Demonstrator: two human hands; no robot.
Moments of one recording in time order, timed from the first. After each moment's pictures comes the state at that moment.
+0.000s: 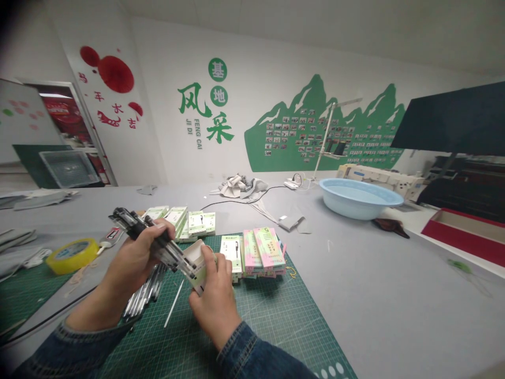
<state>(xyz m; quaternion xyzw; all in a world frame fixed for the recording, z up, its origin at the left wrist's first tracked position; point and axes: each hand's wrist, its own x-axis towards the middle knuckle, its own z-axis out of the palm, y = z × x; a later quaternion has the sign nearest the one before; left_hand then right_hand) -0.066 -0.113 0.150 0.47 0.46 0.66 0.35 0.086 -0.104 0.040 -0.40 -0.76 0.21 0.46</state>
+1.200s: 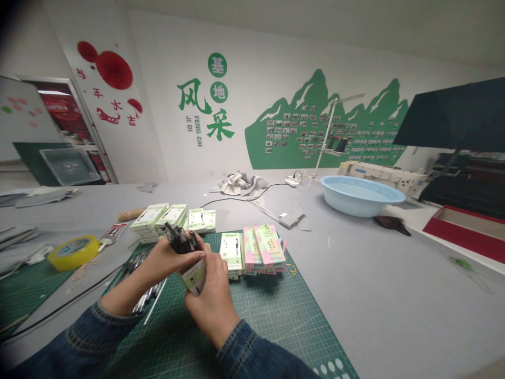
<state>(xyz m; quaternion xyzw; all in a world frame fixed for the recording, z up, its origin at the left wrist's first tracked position) -0.063 -0.090 0.118 0.70 0.52 0.43 0.24 0.082 -0.101 0.029 -0.33 -0.74 0.27 0.51</state>
